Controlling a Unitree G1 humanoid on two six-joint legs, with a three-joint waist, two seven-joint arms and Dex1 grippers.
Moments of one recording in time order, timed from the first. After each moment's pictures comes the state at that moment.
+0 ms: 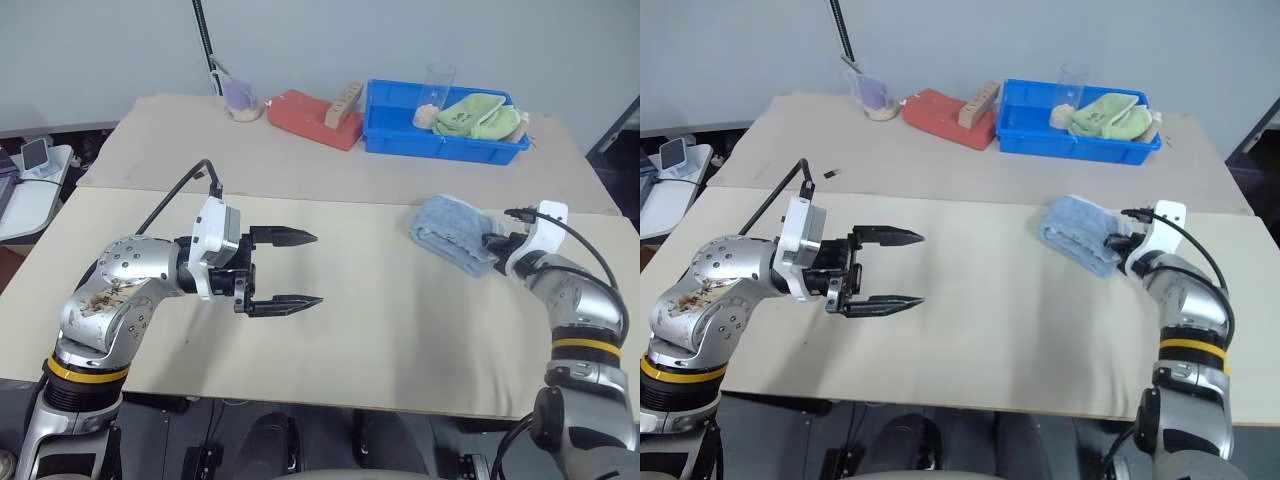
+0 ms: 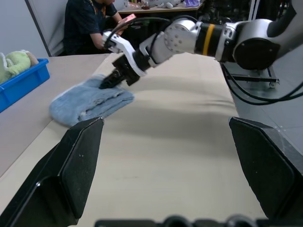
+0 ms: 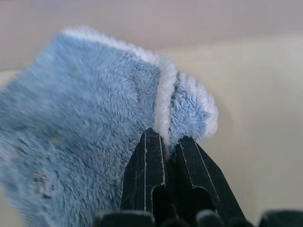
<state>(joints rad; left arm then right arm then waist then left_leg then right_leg) -0.41 0.69 0.01 -0.37 -0.64 0.46 -1.16 -0.56 -0.51 -0.37 0.44 0.33 0.66 0.31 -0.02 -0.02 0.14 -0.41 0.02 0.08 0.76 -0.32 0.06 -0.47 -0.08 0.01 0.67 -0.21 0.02</state>
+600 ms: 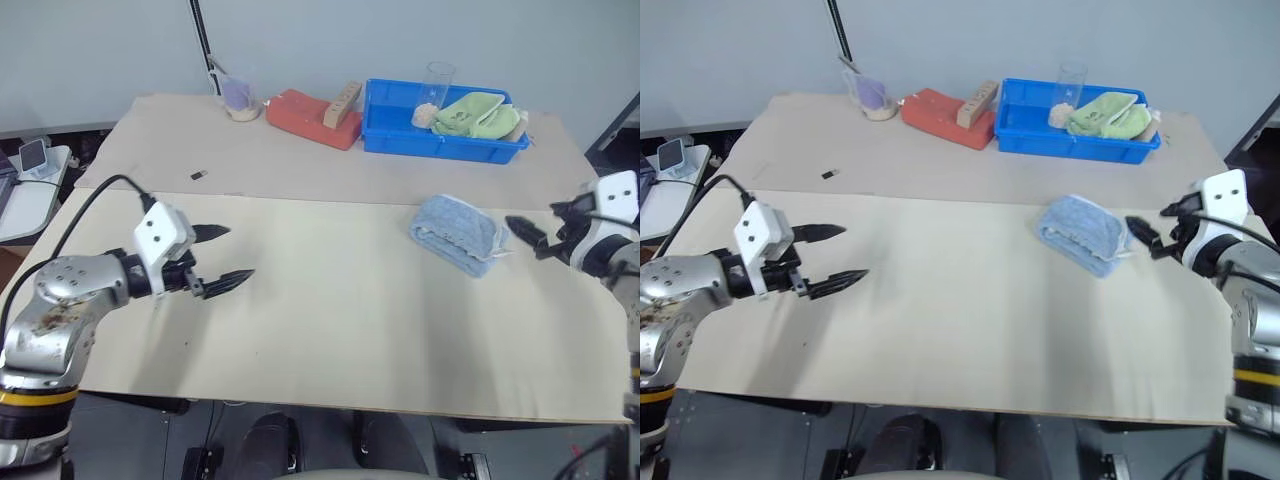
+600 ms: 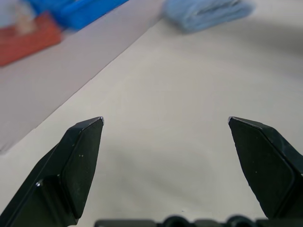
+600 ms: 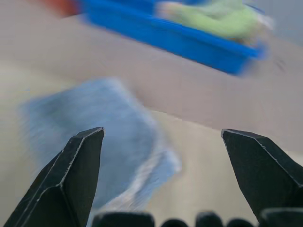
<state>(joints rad) -0.14 0.87 0.22 -0.31 -0.43 0.47 -0.94 -0.28 -0.88 -0.28 0.00 0.34 0.49 0.76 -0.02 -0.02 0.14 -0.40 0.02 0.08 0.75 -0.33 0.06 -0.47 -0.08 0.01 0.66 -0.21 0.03</state>
